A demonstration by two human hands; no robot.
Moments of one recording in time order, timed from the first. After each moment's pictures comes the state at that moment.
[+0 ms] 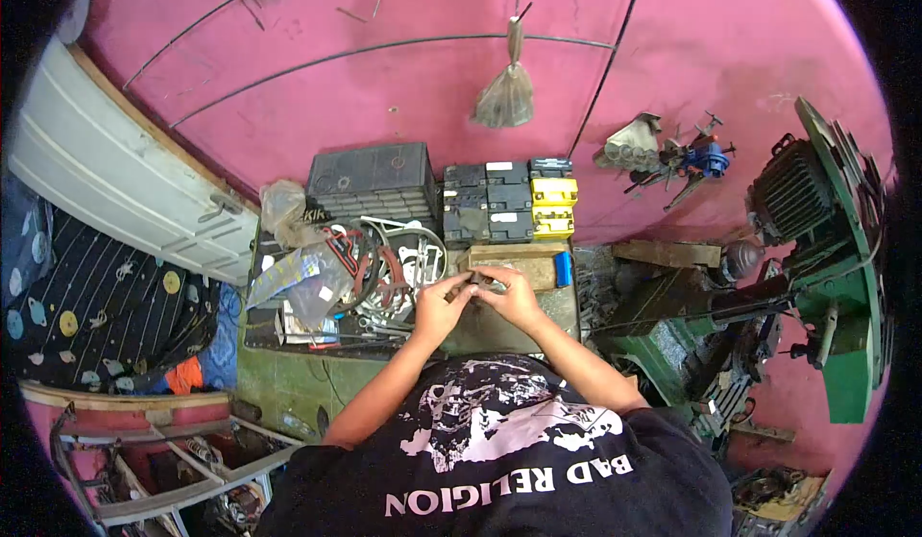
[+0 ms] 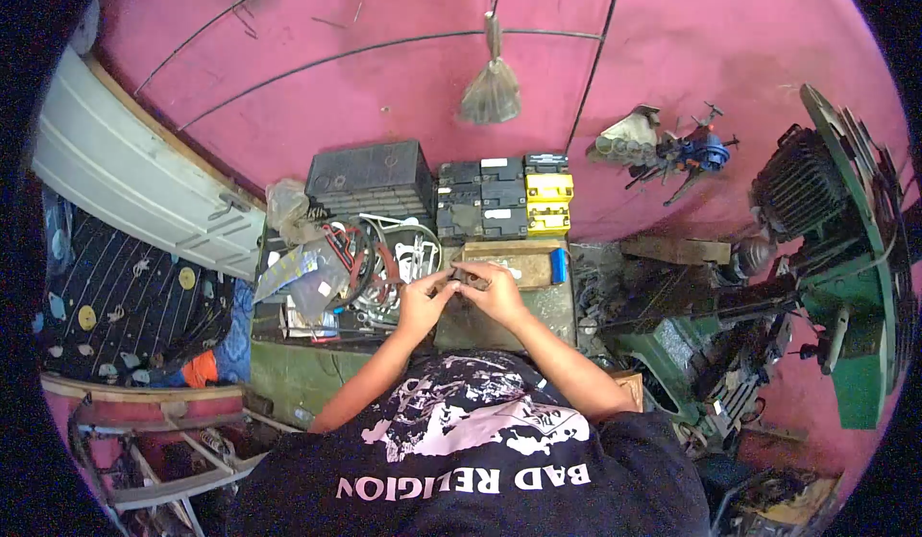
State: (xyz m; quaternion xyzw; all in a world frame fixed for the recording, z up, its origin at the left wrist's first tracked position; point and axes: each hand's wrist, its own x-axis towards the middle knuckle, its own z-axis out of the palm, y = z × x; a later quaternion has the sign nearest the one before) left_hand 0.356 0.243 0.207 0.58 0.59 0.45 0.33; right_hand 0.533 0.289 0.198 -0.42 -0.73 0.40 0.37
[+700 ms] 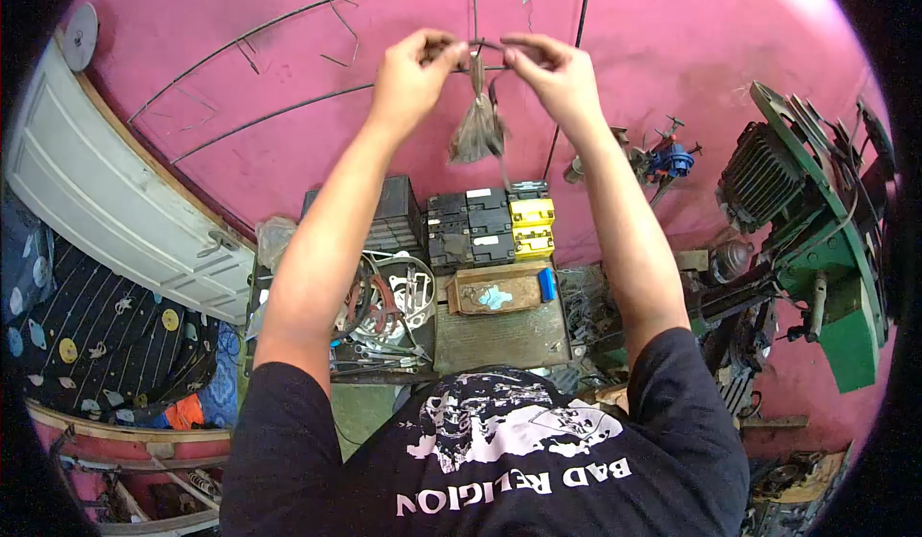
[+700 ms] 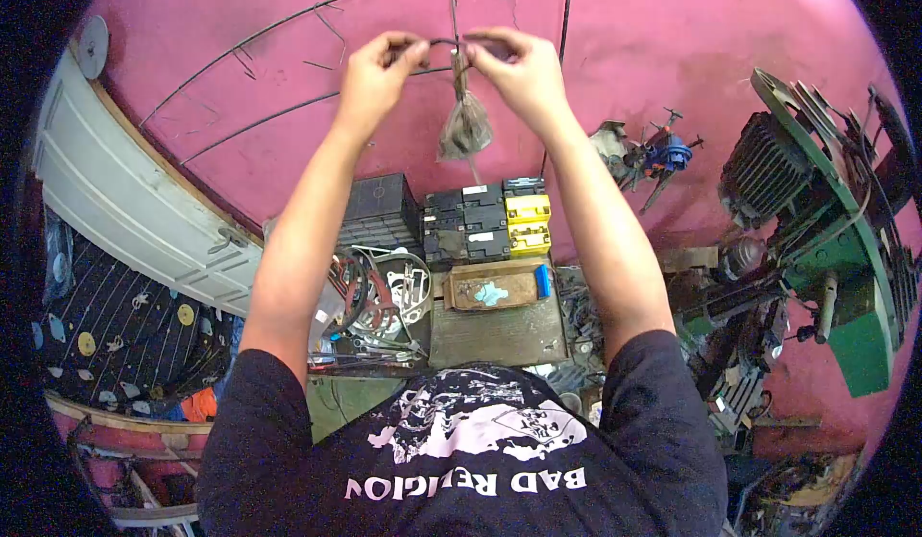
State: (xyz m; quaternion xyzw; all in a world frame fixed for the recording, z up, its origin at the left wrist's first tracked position) left_hand 0.368 0.458 0.513 0.71 0.31 0.59 0.23; right_hand 0.583 0.454 0.511 -0.33 -0.70 0.21 0.59
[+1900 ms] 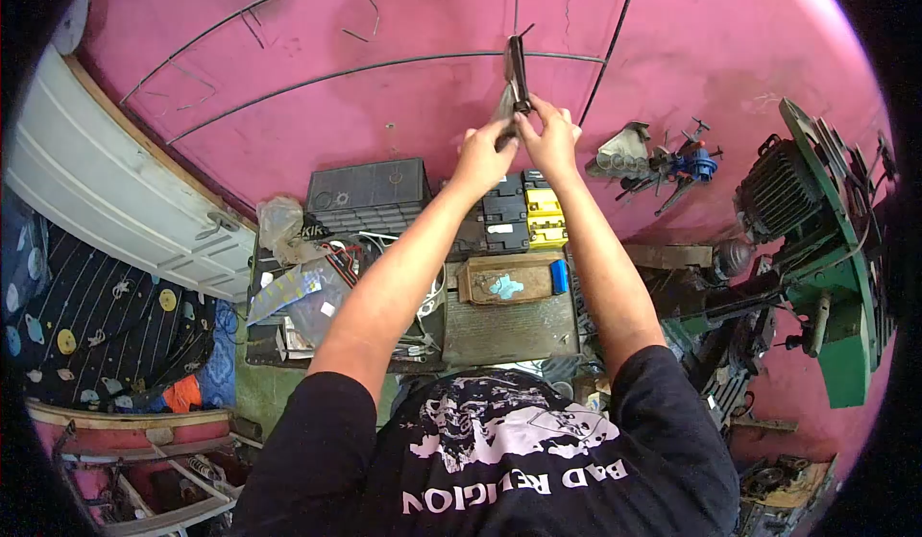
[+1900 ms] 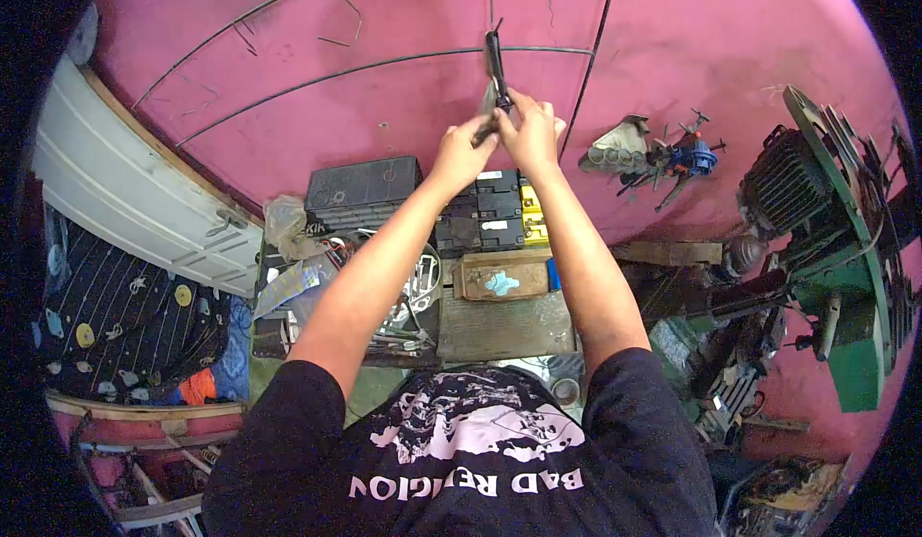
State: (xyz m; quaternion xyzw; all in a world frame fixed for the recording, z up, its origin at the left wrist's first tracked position) left_hand 0.404 0.489 0.326 0.70 0.46 0.49 0.25; right_hand 0.553 0.504 0.348 -0.56 -0.69 0.02 0.46
